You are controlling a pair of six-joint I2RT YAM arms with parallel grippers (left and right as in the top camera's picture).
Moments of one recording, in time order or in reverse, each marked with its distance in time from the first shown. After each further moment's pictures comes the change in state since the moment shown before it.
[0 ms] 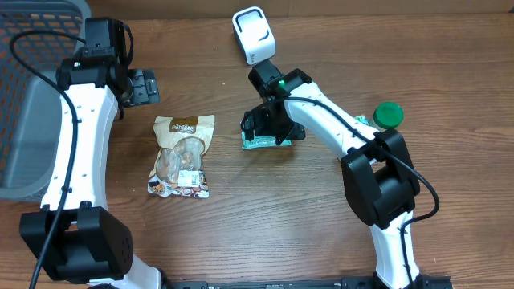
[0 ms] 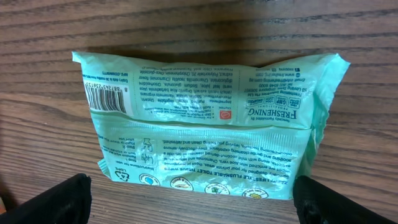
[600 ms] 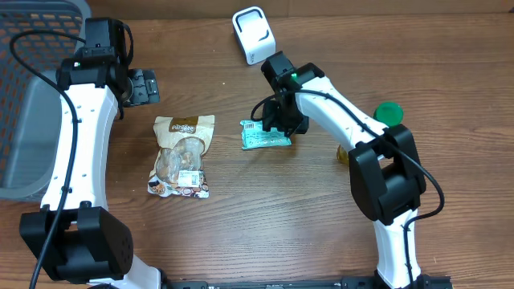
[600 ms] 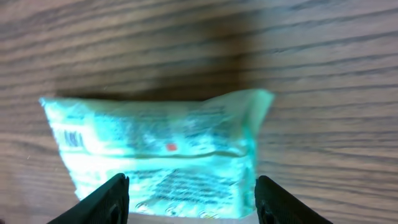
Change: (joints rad) left arm 0.000 0.000 0.000 0.000 0.000 0.000; right arm -0.056 0.000 0.000 0.016 0.025 0.020
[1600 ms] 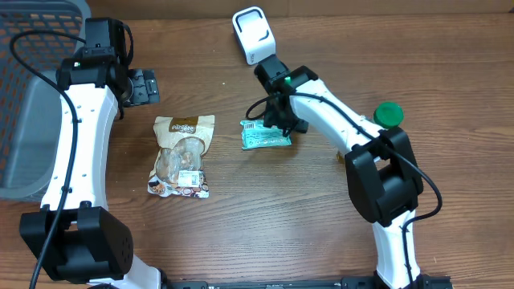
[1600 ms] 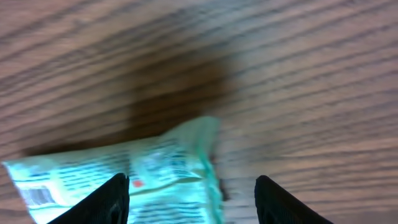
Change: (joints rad) left arm 0.000 0.000 0.000 0.000 0.000 0.000; right arm 0.019 0.000 0.000 0.000 0.185 0.166
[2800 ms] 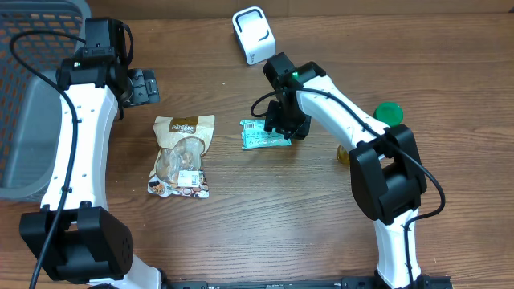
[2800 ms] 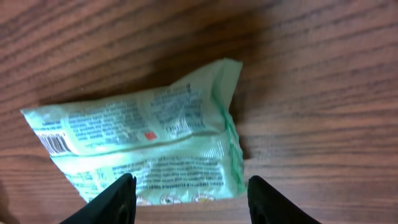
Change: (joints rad) left arm 0.000 0.000 0.000 0.000 0.000 0.000; right arm -0.029 0.000 0.004 -0.054 -0.207 0.001
